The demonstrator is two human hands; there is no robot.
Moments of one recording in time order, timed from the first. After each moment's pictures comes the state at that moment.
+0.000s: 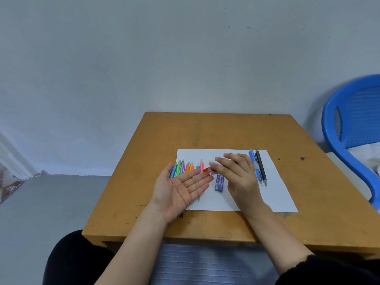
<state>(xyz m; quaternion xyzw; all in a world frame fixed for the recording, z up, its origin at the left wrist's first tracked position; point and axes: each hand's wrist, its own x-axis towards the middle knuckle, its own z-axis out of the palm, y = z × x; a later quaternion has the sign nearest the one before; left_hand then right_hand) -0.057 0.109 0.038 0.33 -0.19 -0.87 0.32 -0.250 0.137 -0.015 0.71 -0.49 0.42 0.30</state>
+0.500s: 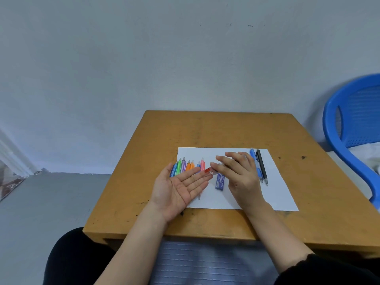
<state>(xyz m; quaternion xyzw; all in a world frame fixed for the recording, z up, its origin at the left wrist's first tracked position) -0.054 0.109 0.033 0.32 -0.17 -0.87 0.32 -0.250 0.137 -0.015 0.70 -0.49 0.41 0.31</state>
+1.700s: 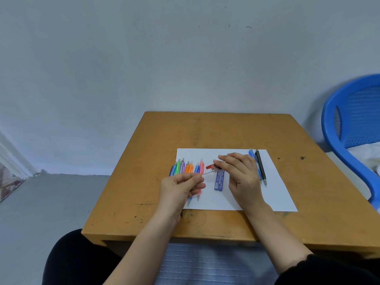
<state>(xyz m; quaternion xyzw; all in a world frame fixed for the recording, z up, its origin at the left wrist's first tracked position) -0.069 0.123 0.029 0.47 -0.44 -0.66 0.40 -0.256 0.137 -0.020 0.68 -0.52 0.44 0.26</state>
